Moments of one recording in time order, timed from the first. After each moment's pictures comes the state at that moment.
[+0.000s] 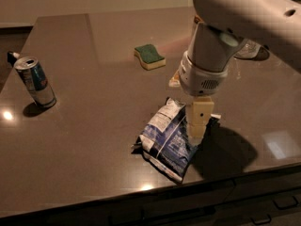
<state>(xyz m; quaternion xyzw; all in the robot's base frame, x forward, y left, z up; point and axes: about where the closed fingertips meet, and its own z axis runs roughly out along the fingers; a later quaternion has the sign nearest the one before) 0.468 -0.096 0.865 -0.75 0.66 0.06 0.09</state>
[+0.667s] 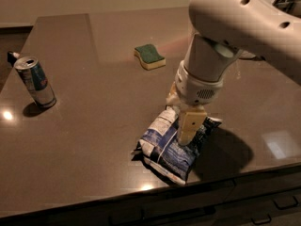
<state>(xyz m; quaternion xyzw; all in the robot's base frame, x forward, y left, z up) 0.455 -0.087 0.849 -0.74 0.66 0.08 0.08</state>
